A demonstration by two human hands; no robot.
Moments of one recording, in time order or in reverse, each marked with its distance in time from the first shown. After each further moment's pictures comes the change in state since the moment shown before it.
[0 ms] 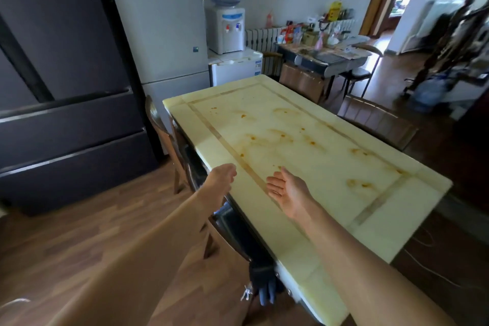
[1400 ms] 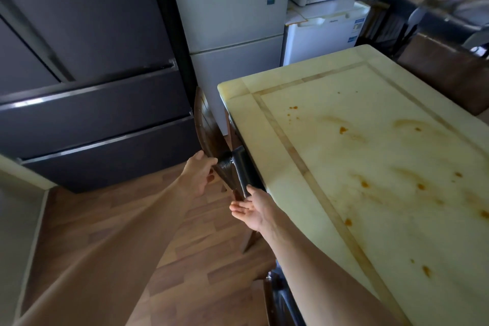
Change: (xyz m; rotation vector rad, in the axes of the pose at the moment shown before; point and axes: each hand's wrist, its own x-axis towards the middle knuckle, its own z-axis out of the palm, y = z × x) left_hand 0.403 0.083 -0.283 -0.143 0.305 -0.144; right_hand 0.384 0.054 0.351 0.092 -0.113 0.594
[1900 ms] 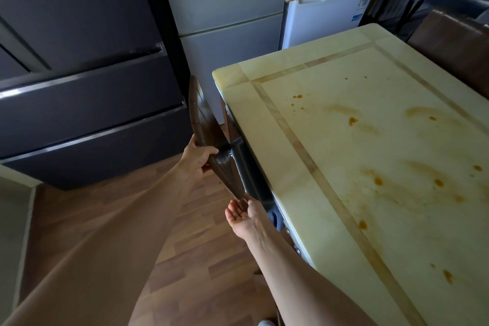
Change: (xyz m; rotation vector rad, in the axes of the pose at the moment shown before) left_hand 0.080 0.011 0.001 -0.064 0.017 -0.056; right_hand 0.067 0.021 0.015 0.439 0.138 0.128
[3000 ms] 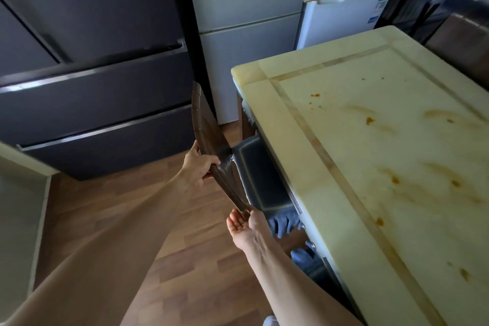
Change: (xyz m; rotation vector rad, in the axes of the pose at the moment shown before) left_hand -0.023 -0.017 -0.062 0.053 0.027 0.052; right_hand 0.001 0.065 -0.003 -0.009 0.051 -0.010
